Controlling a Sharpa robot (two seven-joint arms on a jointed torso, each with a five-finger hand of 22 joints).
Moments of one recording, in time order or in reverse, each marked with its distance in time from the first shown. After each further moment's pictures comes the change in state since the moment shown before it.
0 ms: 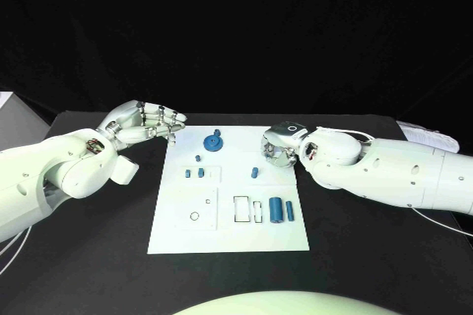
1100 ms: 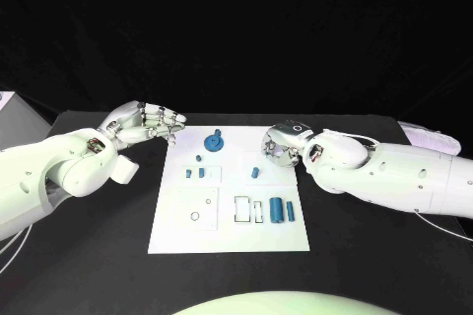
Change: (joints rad) left arm -0.002 0.002 0.000 -0.023 -0.002 0.012 -0.009; left_hand 0.004 0.004 0.000 -0.006 0.000 0.004 0.004 0.000 -0.003 0.000 0.000 -0.006 0.000 0.000 0.000 0.000 0.001 0.000 0.000 0.000 0.008 0.004; right arm -0.008 -0.031 -0.001 0.041 0.035 -0.118 0.002; right_hand 0.011 0.032 0.069 -0.064 -0.022 0.029 -0.022 0.061 0.076 0.038 0.008 0.003 0.012 0.000 -0.018 0.066 0.074 0.000 -0.002 -0.016 0.081 0.087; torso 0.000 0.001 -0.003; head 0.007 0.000
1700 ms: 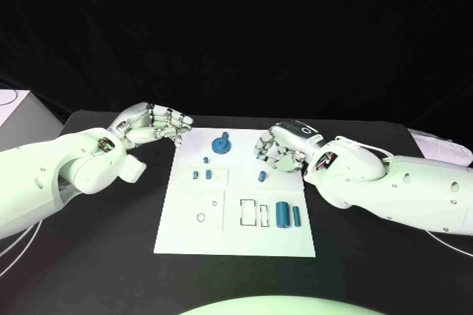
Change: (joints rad) left arm -0.001 0.001 0.000 -0.011 -0.002 -0.001 -0.002; left_hand 0.000 0.000 0.000 0.000 0.000 0.000 0.000 0.000 -0.001 0.000 0.000 0.000 0.000 0.000 0.000 0.000 0.000 0.000 0.000 0.000 0.000 0.002; right arm -0.001 -0.036 0.012 0.171 0.104 -0.156 0.075; right_hand 0.000 0.000 0.007 -0.010 0.011 -0.002 -0.002 0.006 0.007 0.000 0.000 -0.008 0.000 0.004 -0.003 0.000 0.000 0.000 0.000 0.000 0.007 0.009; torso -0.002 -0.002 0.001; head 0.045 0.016
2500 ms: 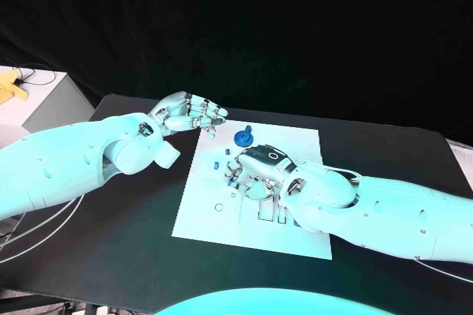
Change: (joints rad) left arm -0.001 0.038 -0.001 0.006 0.004 -0.006 -0.006; left_hand 0.000 0.000 0.000 0.000 0.000 0.000 0.000 0.000 -0.001 0.000 0.000 -0.004 0.000 0.000 0.000 0.000 0.001 0.000 0.000 0.000 0.000 0.001; right arm -0.061 0.233 -0.027 -0.030 -0.081 0.074 0.002; right_hand 0.000 0.000 0.005 -0.008 0.006 -0.007 0.000 0.003 0.007 0.000 0.000 -0.003 -0.002 0.001 0.002 0.004 0.000 0.000 0.000 0.000 0.012 0.017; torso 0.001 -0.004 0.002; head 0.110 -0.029
